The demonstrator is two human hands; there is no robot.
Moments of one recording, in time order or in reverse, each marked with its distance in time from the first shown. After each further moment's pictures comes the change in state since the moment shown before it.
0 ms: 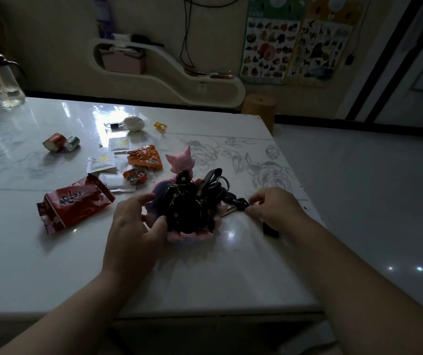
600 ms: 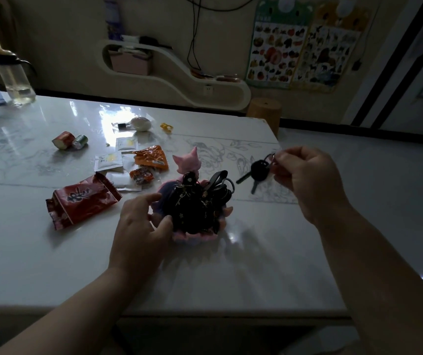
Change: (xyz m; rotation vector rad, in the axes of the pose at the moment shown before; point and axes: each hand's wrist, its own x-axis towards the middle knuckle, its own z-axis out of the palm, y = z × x) left_hand 0.001 -0.004 0.003 0.000 0.019 -0.001; right_hand -0.029 -0.041 -0.052 0.843 0.327 -0.160
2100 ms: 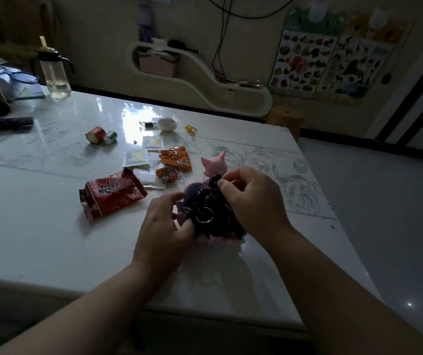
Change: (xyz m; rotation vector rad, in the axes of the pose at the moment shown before) left_hand -0.002 0.004 -0.008 -0.060 -0.032 0.006; right_hand -0.037 0.011 0.094 -0.448 -0.244 -0.378
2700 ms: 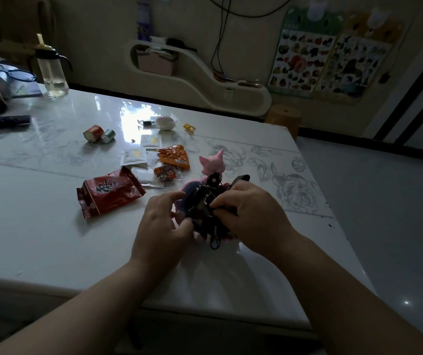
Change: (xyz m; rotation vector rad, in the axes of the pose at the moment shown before) left_hand 0.000 0.000 0.001 0.041 -0.006 0.000; right_hand -0.013 0.011 -0.009 -0.295 -0.264 -0.247
